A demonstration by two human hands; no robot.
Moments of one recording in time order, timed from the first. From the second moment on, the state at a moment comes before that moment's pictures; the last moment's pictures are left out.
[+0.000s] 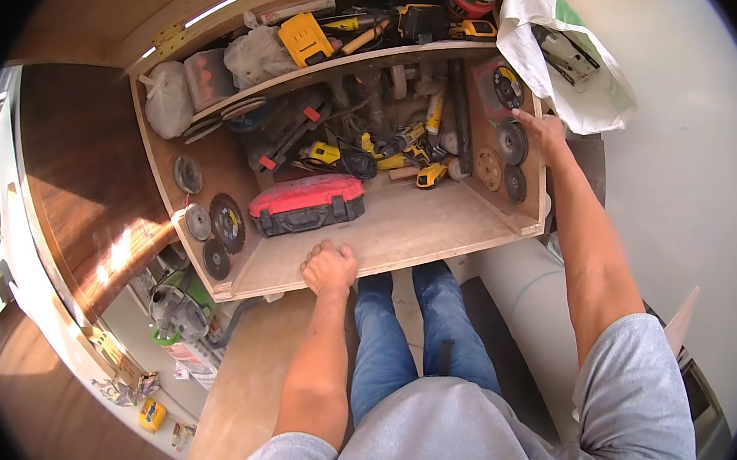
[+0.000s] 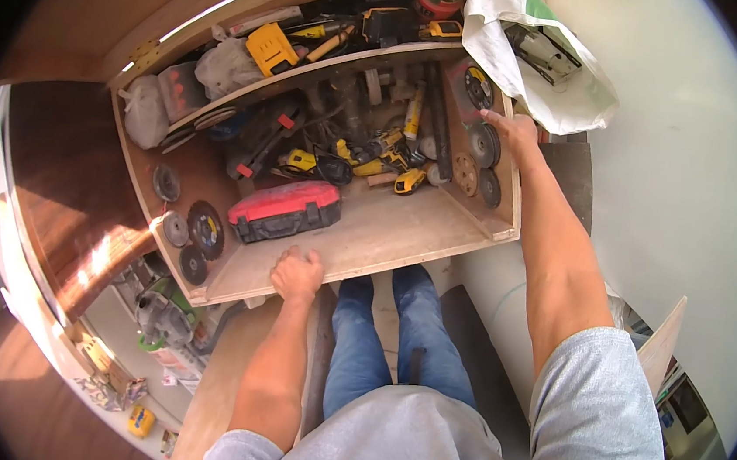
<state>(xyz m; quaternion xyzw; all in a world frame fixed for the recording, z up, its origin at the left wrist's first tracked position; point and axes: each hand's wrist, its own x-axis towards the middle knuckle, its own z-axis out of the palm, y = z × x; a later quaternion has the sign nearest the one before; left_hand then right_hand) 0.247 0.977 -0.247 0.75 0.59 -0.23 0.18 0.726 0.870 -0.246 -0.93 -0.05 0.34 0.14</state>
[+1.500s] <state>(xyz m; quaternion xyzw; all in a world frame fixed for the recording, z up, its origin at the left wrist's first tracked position) 0.474 1.284 -0.321 0.86 0.50 0.12 -0.01 0.723 0.903 -0.258 -0.98 -0.08 0.19 0.08</state>
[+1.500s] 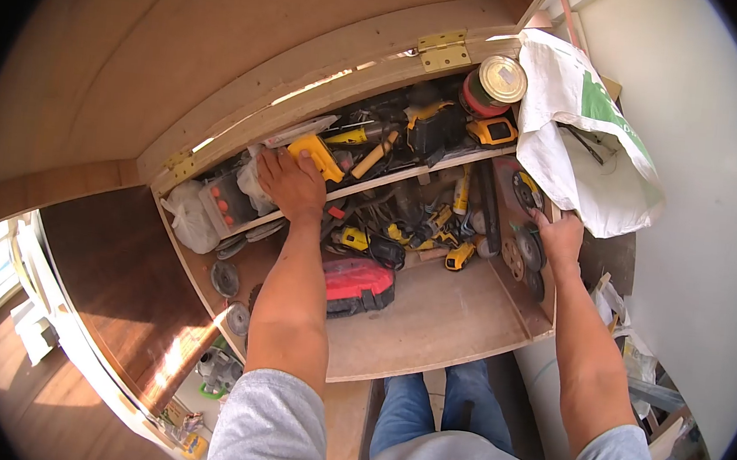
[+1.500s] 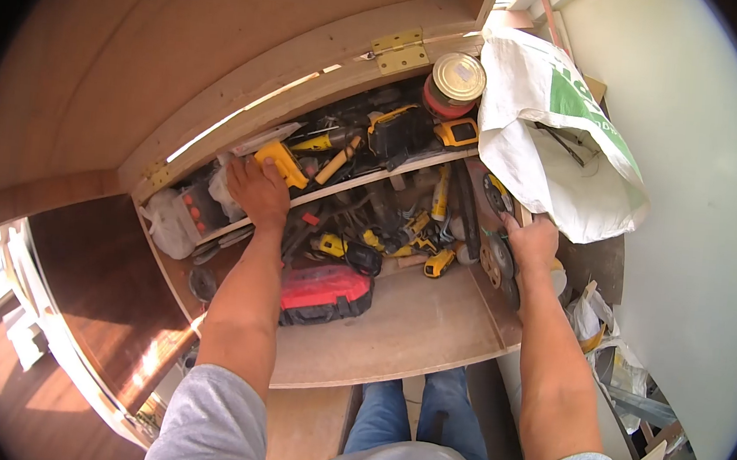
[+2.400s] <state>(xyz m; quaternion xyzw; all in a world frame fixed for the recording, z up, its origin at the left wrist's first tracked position) 0.468 1.285 -0.332 0.86 0.51 0.10 -0.01 0.724 0.899 -0.261 -0.97 -0.11 0.18 0.11</state>
